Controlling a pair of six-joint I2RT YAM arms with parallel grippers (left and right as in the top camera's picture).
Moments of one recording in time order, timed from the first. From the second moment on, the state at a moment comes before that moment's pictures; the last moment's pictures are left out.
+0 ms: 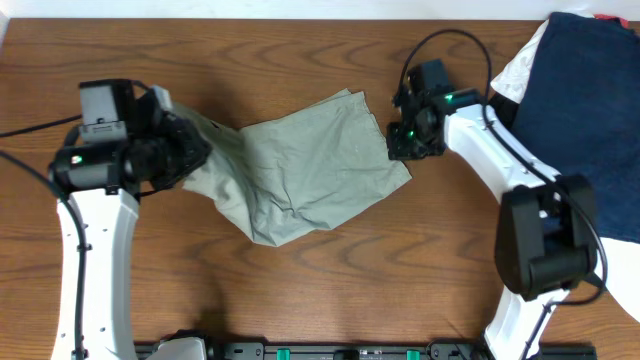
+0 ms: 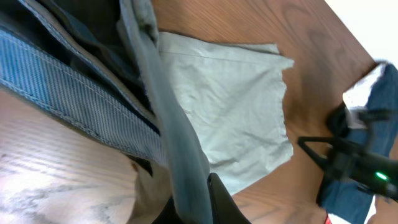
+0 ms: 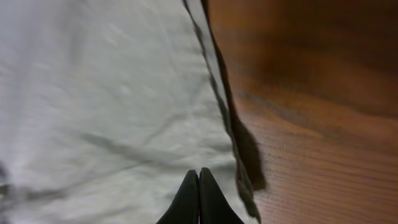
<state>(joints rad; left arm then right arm) 0.12 1.34 1.30 -1.01 0.42 -0.44 0.29 2.00 1.44 -0.78 -0.22 0.20</state>
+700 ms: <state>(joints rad) -0.33 1.58 1.30 -0.64 0.42 -0.57 0.37 2.08 1.40 -0.80 -0.27 0.22</state>
